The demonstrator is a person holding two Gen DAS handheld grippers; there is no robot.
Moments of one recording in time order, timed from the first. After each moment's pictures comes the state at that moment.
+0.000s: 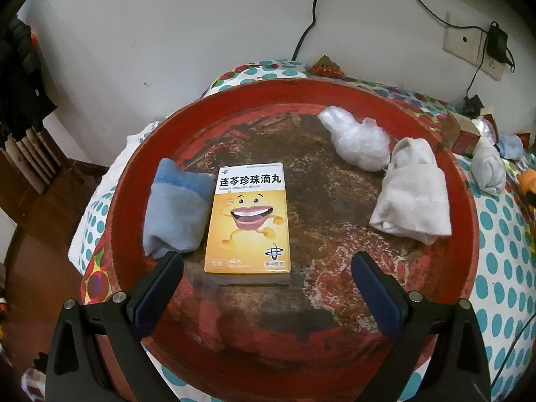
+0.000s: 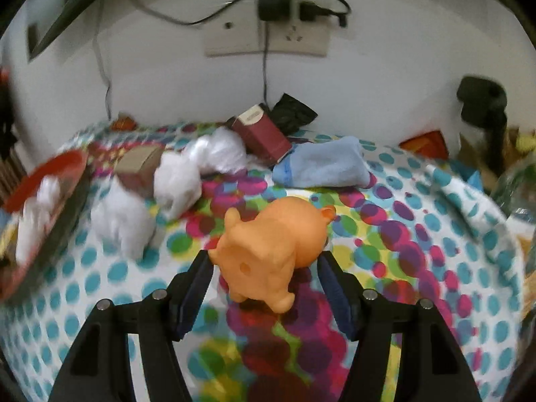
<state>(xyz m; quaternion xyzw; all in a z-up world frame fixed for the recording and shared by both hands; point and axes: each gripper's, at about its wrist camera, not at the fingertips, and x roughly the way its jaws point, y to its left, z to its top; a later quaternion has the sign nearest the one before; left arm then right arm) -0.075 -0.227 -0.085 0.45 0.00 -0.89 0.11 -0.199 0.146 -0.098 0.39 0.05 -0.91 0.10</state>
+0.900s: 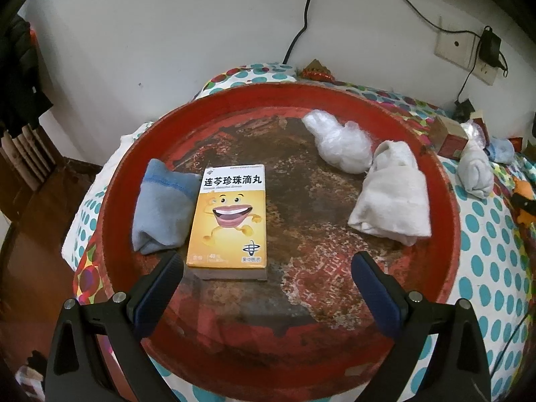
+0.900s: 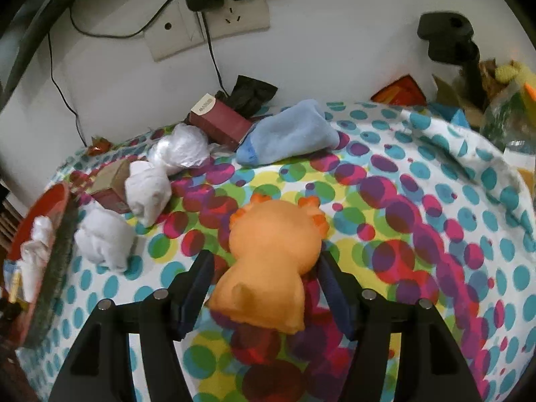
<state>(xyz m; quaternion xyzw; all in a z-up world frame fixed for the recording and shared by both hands) -0.070 -0.212 -0.079 0.44 0.02 -0.89 0.10 -0.198 0.151 -0.106 0.43 -0.06 -0.90 0.05</state>
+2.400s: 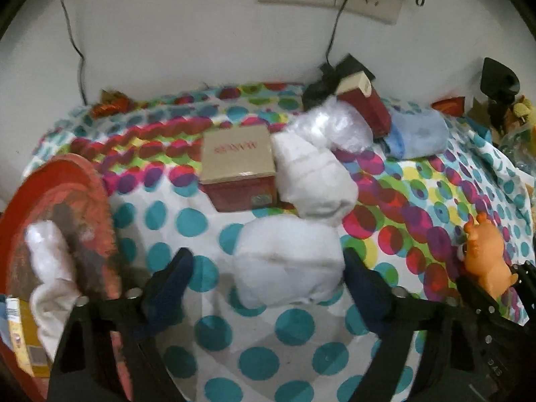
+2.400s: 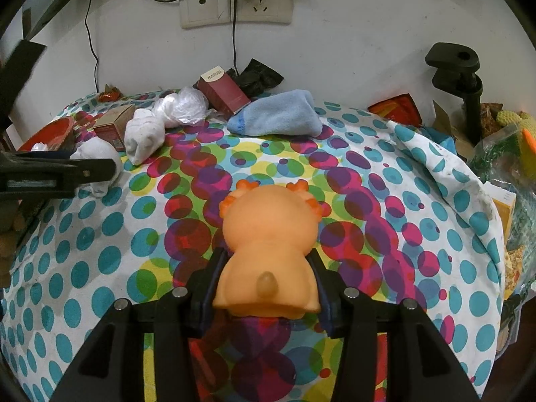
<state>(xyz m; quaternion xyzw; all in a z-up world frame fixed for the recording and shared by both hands) -0.217 0.005 -0.099 0.49 -0.02 -0.87 -0.07 -0.173 0.185 -0.109 0.43 0.06 -0.90 0.08</state>
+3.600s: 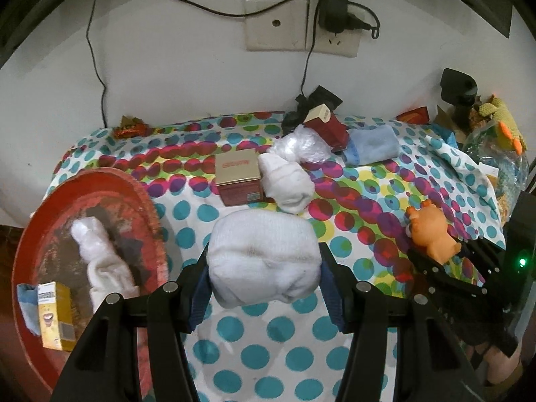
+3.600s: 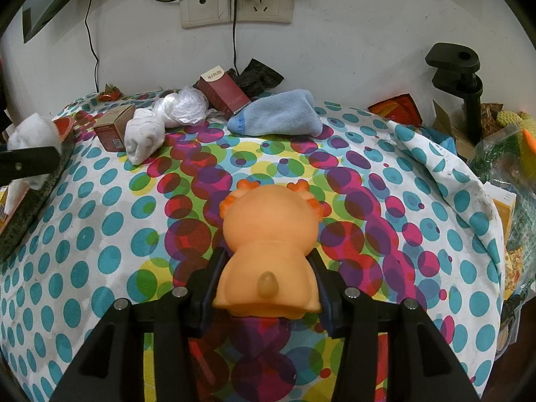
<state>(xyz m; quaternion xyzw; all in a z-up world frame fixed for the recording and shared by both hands) -0.157 0.002 -0.035 0.46 -0.04 -0.89 -0.08 -0.173 0.186 -0.108 0.43 0.06 -0.90 0.09</state>
